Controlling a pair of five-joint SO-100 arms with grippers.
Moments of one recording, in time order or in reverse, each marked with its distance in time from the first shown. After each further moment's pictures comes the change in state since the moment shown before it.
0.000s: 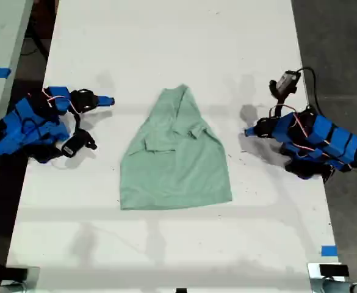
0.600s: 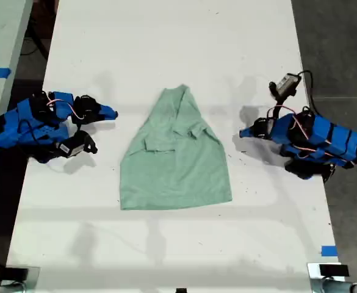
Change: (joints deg) arm 0 13.1 0.3 0.0 0.0 -27.3; arm 1 -8.2 -4.5 -2.8 -6.2 13.4
